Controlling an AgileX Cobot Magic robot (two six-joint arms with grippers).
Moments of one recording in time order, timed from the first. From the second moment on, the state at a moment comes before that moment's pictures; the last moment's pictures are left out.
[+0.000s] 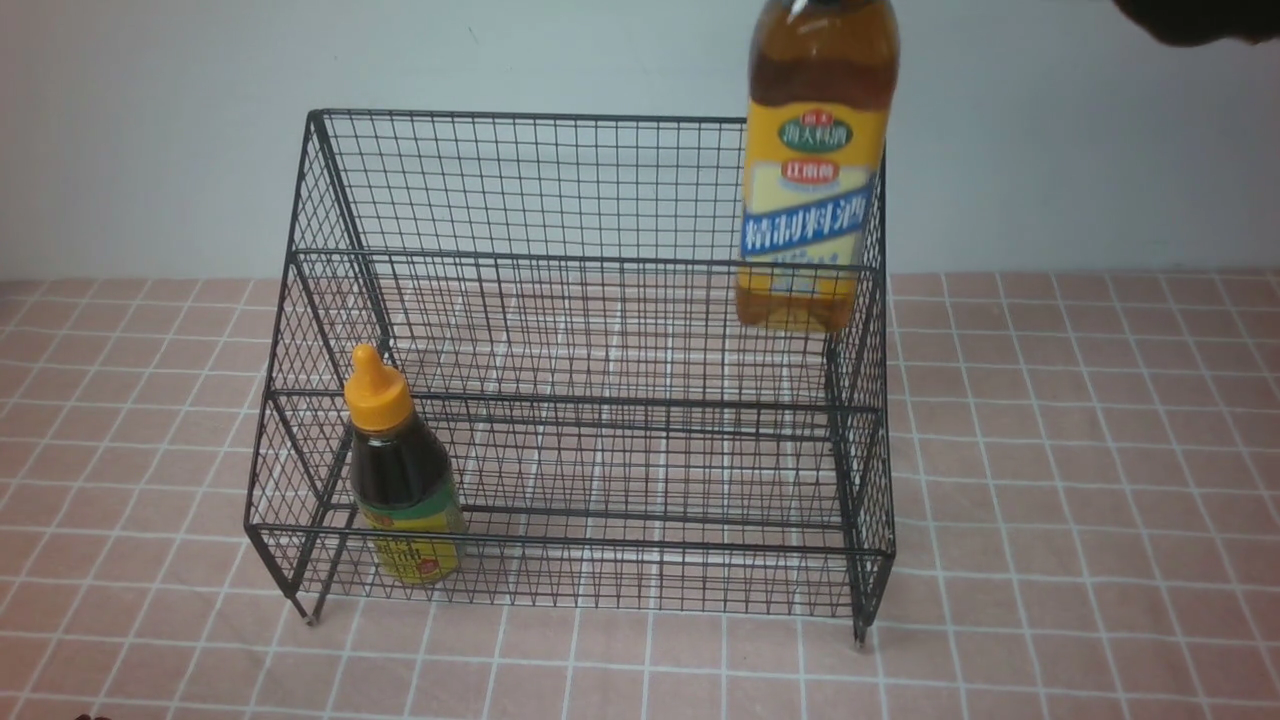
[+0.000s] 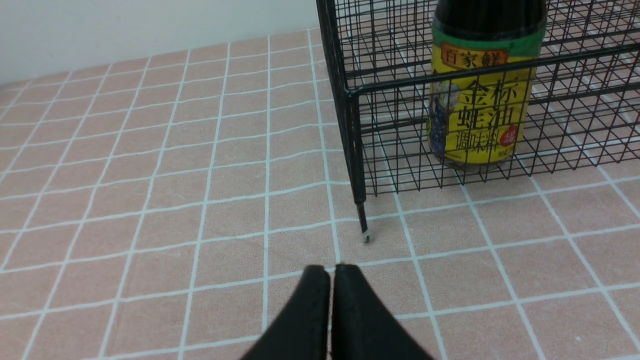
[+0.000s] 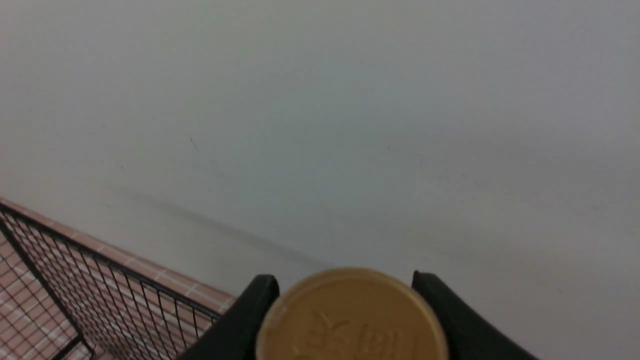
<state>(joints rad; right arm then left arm) 0.49 1.67 -1.67 -0.17 0.53 0.20 -0.10 -0.01 0.03 -0.04 0.39 0.15</state>
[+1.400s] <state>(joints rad) 0.53 1.44 -1.87 -0.09 1.07 0.11 -0.10 -0.01 0.03 -0.04 0.39 0.15</state>
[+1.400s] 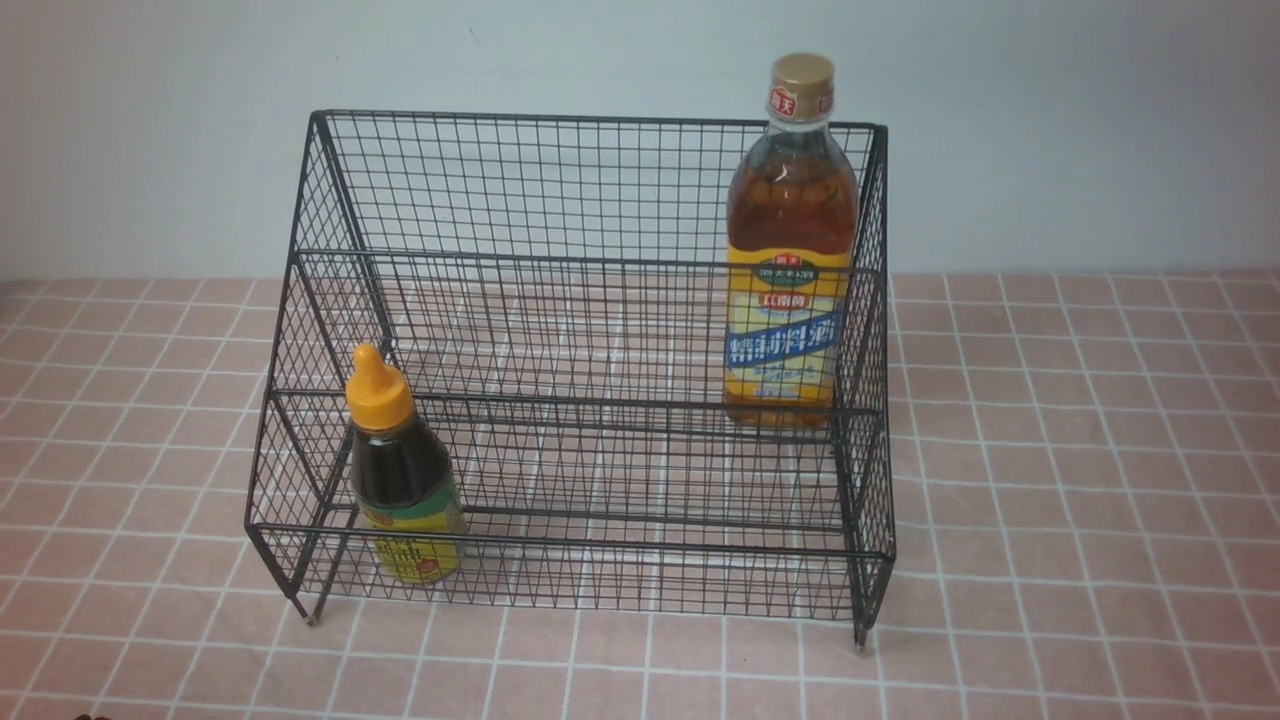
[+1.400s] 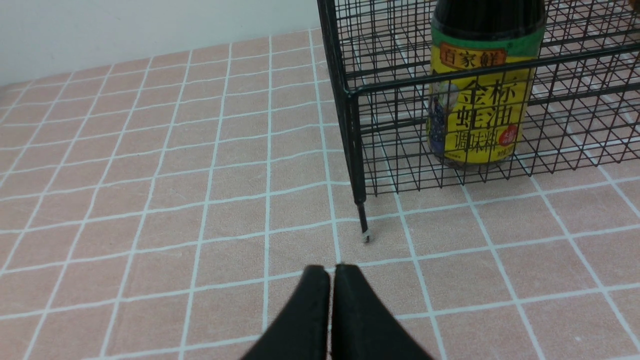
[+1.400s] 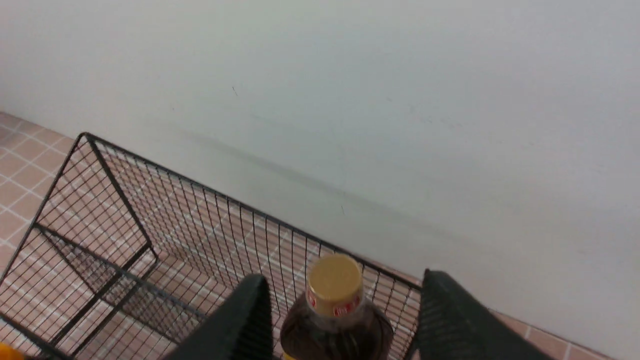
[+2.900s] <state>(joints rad) 0.53 0.21 -0.53 0.04 0.40 0.18 -0.10 -0.01 0.03 -0.04 0.39 0.15</state>
